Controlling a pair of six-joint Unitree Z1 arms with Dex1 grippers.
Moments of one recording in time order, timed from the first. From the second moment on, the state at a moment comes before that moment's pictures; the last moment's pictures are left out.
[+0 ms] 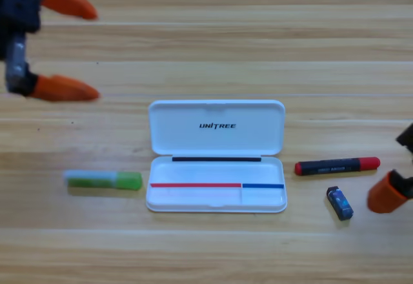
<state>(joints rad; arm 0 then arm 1) -0.59 1.29 -1.10 0.52 -0.26 0.87 0.89 1.61 -1.15 0.84 -0.08 0.12</state>
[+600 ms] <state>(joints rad) -0.28 1.65 -1.45 0.99 -0.19 1.22 0.86 1.88 -1.23 0.77 -0.13 0.33</state>
